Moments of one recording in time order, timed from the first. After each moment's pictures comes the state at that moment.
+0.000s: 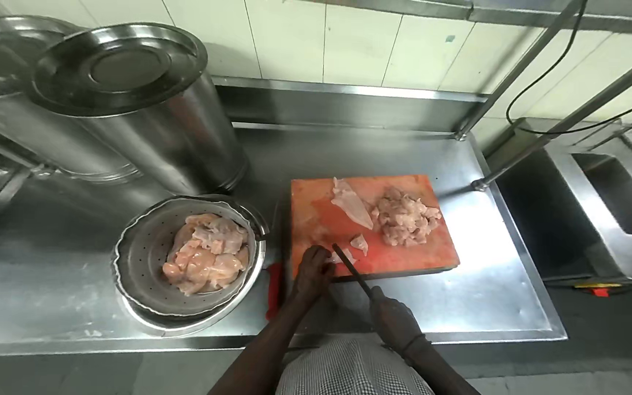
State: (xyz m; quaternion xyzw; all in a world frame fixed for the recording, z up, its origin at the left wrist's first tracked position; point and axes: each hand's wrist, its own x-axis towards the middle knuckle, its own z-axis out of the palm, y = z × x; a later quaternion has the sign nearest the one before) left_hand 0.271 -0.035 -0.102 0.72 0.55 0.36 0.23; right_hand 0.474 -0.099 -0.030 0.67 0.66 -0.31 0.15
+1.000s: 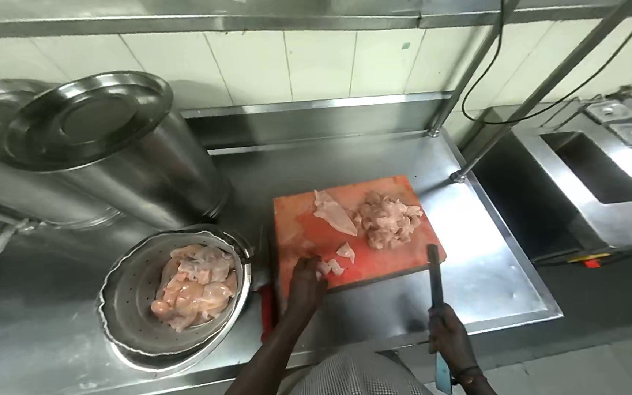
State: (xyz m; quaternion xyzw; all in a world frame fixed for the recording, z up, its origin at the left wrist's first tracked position) left_hand 0.292 -0.020 -0.057 0.67 0.66 0.15 0.30; right_hand 0.601 -0.163 -0.098 0.77 0.35 -0.42 -0.33
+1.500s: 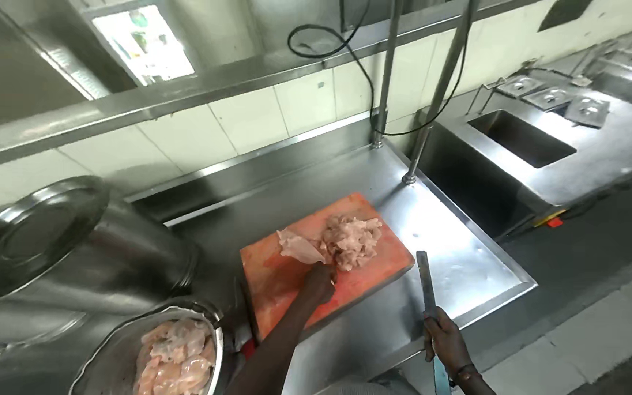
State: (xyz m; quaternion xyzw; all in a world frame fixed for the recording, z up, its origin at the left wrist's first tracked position) left_hand 0.393 0.057 -0.013 0.81 0.48 -0.08 0.31; right_hand 0.625 -0.167 -0.116 0.71 0.20 -0.47 -0.49
